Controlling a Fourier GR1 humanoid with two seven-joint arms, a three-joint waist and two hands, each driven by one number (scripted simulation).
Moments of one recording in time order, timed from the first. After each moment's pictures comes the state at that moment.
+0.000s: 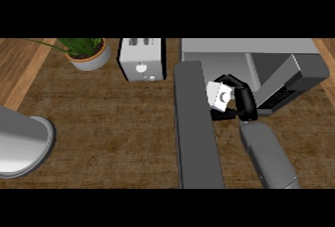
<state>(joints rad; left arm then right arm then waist) 0.48 0.04 0.58 -2.27 0.55 -0.50 0.06 -0.54 -0.06 -0.06 -0.83 0.15 -0.16 -0.65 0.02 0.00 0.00</state>
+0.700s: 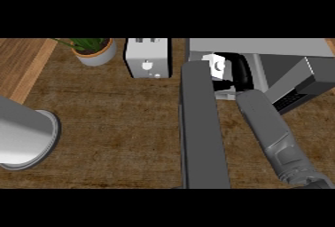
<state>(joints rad) 0.39 0.05 0.57 -2.19 0.51 -0.52 0.05 -0.92 -0.13 -0.13 -0.38 0.28 -0.39 -0.62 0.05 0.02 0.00</state>
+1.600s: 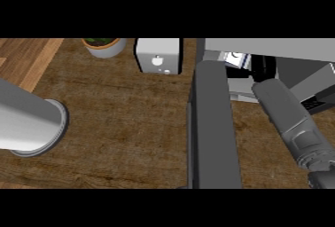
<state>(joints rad) 0.31 0.05 0.53 -2.12 0.45 -0.55 0.02 -1.04 -0.25 -0.15 -0.16 0.38 -0.70 -0.67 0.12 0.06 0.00</state>
